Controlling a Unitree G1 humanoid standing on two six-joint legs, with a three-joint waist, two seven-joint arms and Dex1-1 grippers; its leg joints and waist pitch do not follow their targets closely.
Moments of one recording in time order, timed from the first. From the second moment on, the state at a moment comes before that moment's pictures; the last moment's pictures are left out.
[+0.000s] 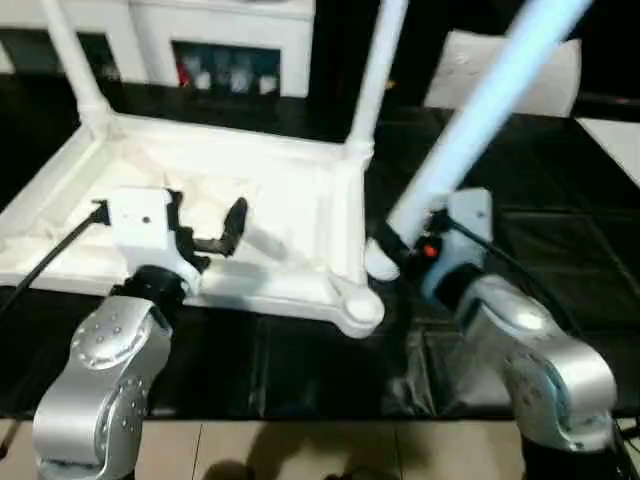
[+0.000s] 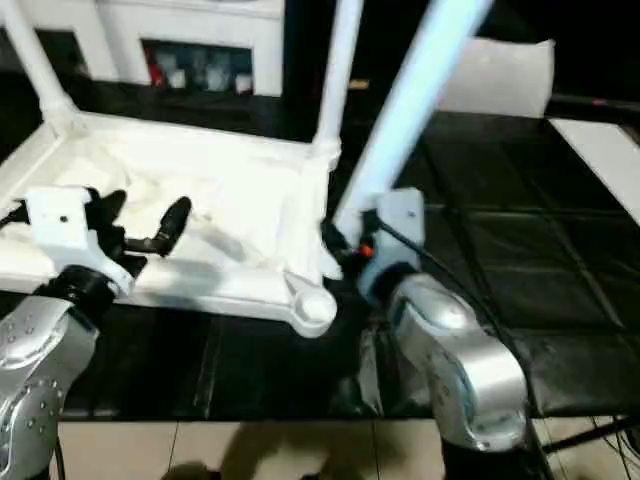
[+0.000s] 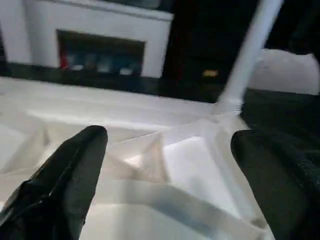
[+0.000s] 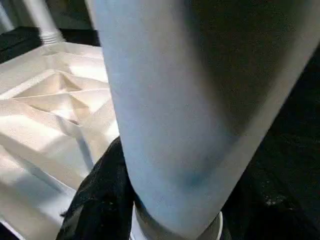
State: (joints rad) left arm -0.09 0.18 0.12 -0.57 -0.28 0.65 -0.09; right arm -0.25 -0.12 0.04 -0.44 0.34 0.84 0.15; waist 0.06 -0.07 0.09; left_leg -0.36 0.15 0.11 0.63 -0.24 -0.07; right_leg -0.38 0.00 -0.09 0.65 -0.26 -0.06
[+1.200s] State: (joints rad) left arm -0.52 0.64 -0.31 0.17 -0.18 0.29 -1.12; right arm -0.22 -0.21 0.05 -0.30 0.35 0.65 0.36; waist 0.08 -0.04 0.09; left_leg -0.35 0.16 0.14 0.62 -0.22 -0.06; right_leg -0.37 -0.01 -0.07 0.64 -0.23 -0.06
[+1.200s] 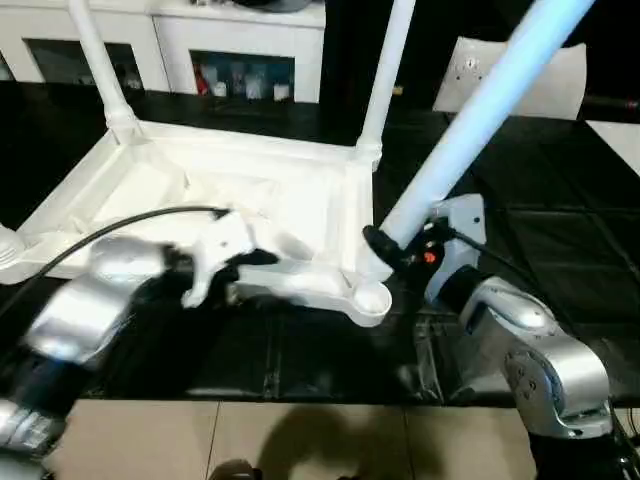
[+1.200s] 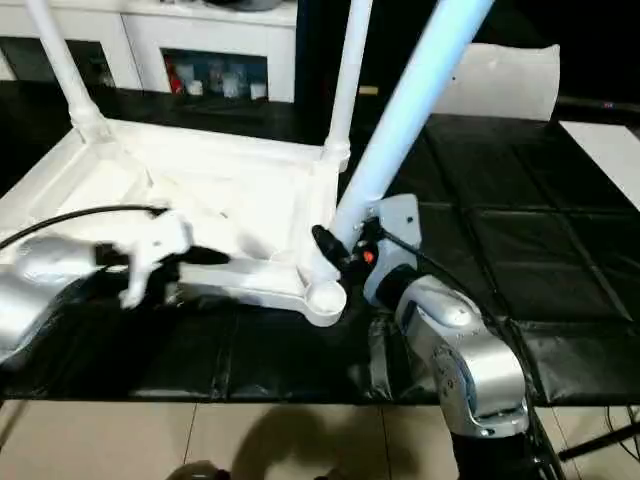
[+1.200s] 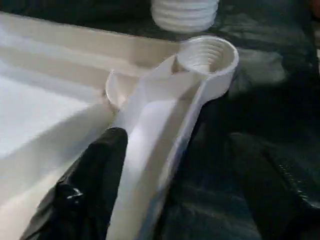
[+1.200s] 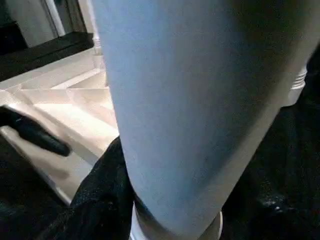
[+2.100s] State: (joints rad) left arm -0.82 0.43 -0.45 0.85 0.02 -0.09 -1.29; right arm -0.11 -0.25 0.02 -0.35 0.34 0.65 0.35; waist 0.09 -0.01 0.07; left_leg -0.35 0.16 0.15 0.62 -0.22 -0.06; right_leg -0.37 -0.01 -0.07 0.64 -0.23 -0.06
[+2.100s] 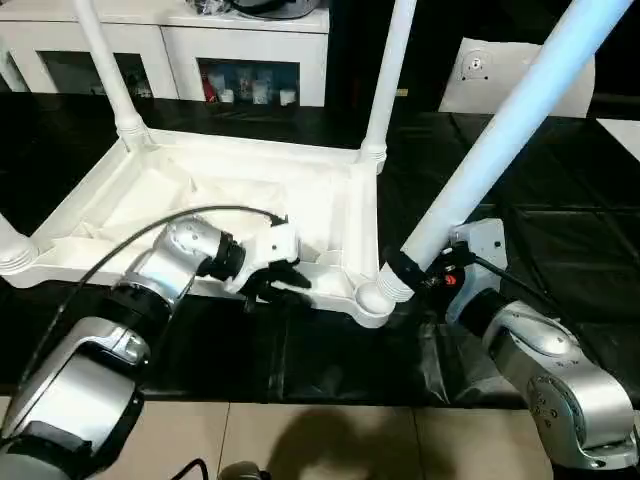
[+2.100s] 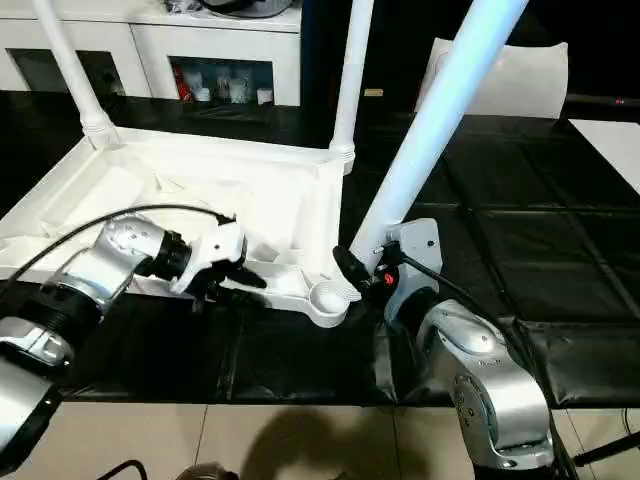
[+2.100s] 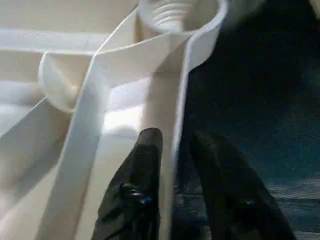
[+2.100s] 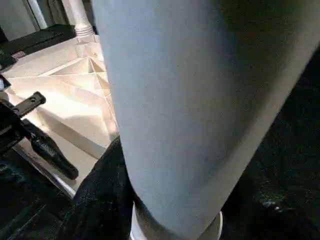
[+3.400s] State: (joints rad) left arm -0.51 0.51 -0.34 0.36 0.00 0.18 -1.18; right arm -0.24 -0.26 0.11 -0.21 0.38 0.66 0.51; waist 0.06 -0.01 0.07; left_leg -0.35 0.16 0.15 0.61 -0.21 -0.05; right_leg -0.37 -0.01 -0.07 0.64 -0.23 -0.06
